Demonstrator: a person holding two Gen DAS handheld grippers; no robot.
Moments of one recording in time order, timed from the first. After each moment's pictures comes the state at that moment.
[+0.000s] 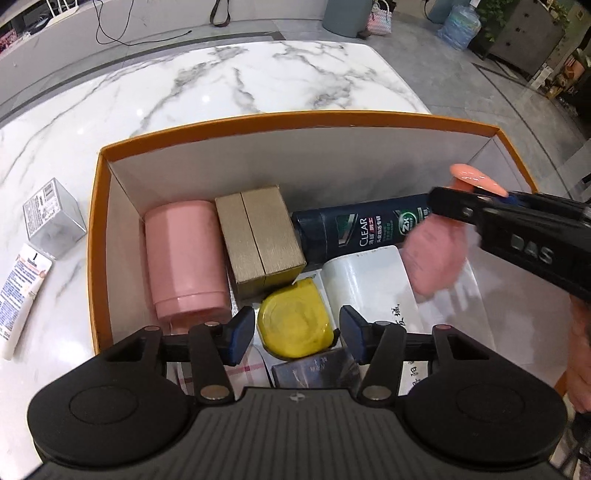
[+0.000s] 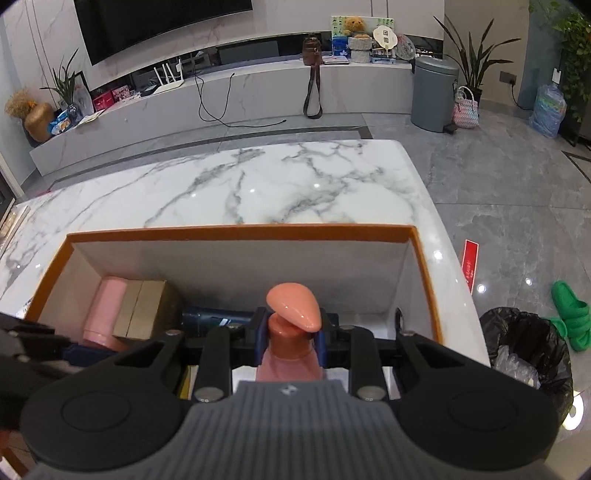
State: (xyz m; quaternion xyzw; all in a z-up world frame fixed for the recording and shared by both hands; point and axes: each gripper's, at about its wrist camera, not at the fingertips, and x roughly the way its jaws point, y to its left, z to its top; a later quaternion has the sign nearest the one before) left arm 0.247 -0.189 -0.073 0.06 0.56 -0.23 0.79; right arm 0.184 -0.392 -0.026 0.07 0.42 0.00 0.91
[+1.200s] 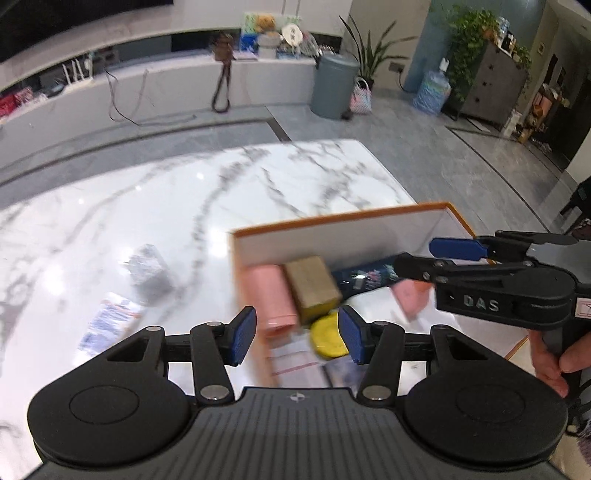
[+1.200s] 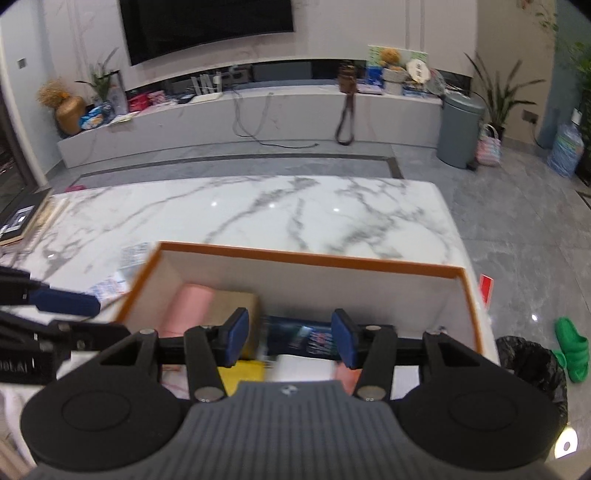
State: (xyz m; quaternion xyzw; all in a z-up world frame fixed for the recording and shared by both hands) left arm 0.202 -0.094 0.024 0.05 0.44 -0.25 0.86; right arm 0.148 -0.321 0.032 0.03 0.38 0.04 0.92
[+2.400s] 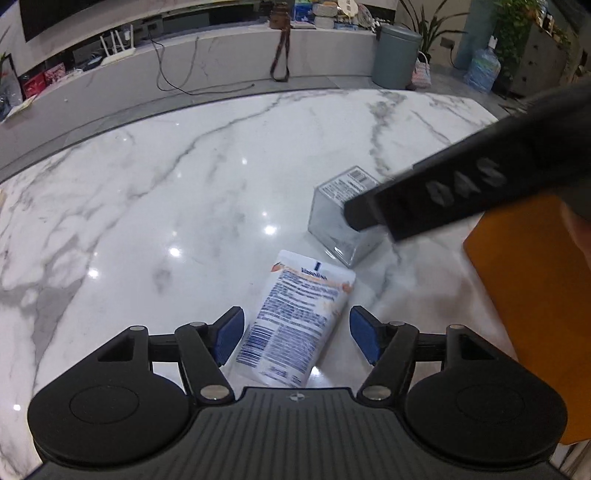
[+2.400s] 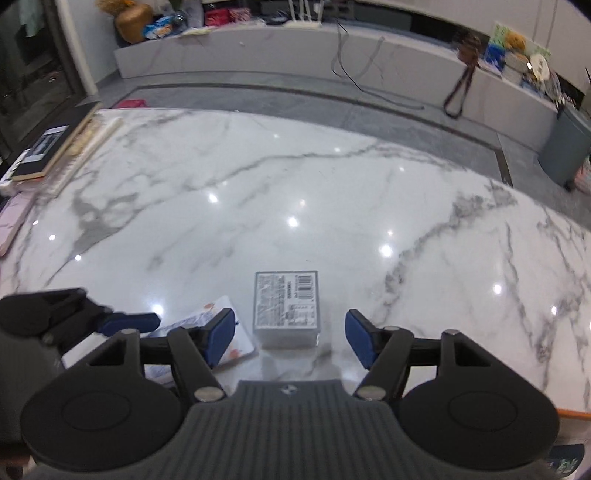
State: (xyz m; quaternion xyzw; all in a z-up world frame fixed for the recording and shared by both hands) left arm 0.293 0.044 -0.098 0.08 0.46 -0.20 0.86; right arm 0.326 -0.100 -0.038 -0.04 0.48 0.13 0.87
